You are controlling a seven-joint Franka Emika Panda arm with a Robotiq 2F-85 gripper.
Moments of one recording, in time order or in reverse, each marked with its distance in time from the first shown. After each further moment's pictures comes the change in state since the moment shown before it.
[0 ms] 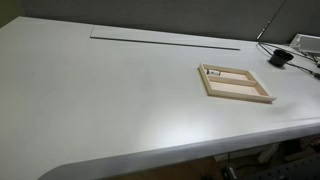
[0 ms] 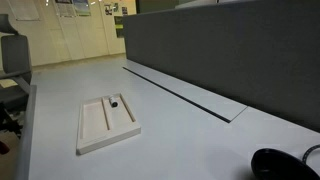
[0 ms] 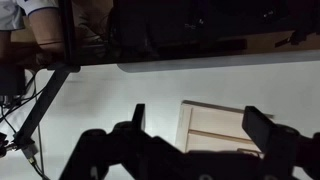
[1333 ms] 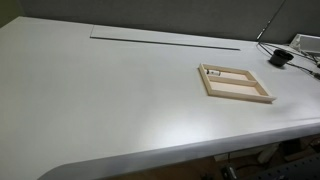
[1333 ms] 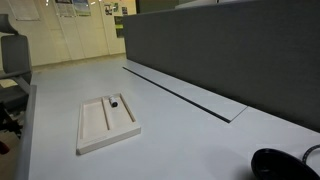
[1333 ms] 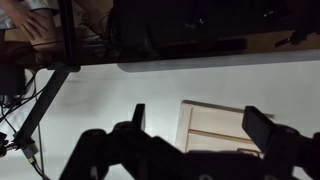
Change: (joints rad) arm 0.000 0.000 0.000 0.000 0.000 0.001 0.000
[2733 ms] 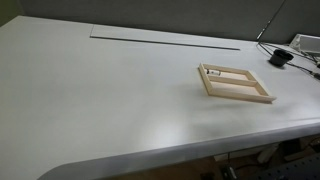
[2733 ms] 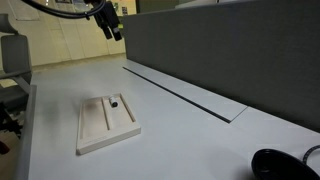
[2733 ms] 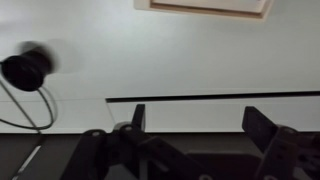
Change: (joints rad) arm 0.083 0.370 0.086 -0.108 0.096 1.038 0.243
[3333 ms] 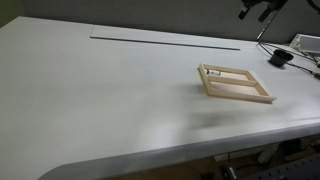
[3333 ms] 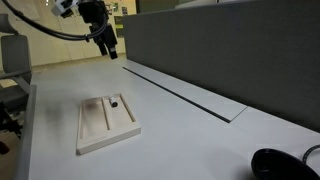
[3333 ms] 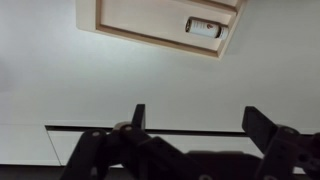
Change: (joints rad) arm 0.057 0.135 0.030 -0.024 0.121 0.033 -0.130
